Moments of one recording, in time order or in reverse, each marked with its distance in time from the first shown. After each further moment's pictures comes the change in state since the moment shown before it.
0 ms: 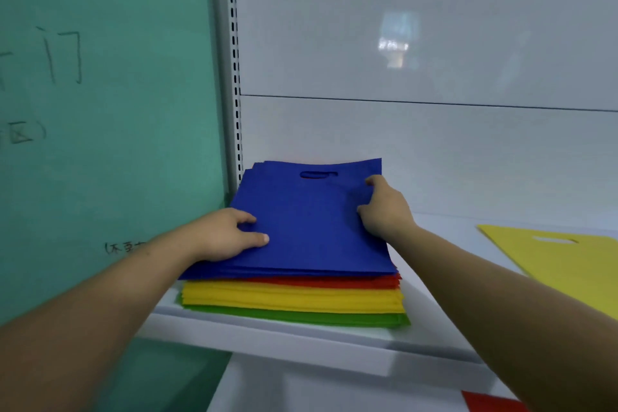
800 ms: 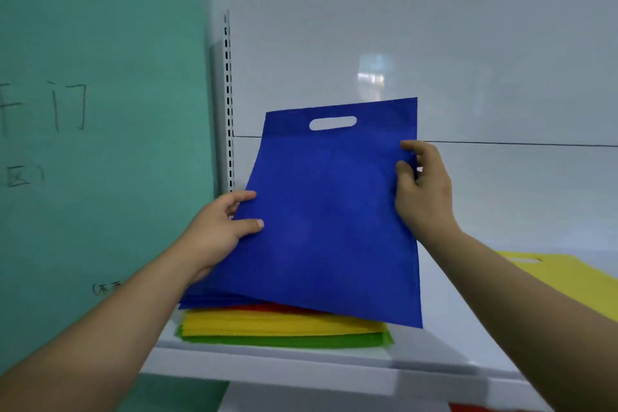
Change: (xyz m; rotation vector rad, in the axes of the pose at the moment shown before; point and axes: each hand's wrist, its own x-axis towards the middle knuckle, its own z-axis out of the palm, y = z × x) left_hand -0.028 0.034 -0.024 -0.889 0.329 0.194; right_hand -0.044 -0.027 -0.093 0.470 0.551 -0.324
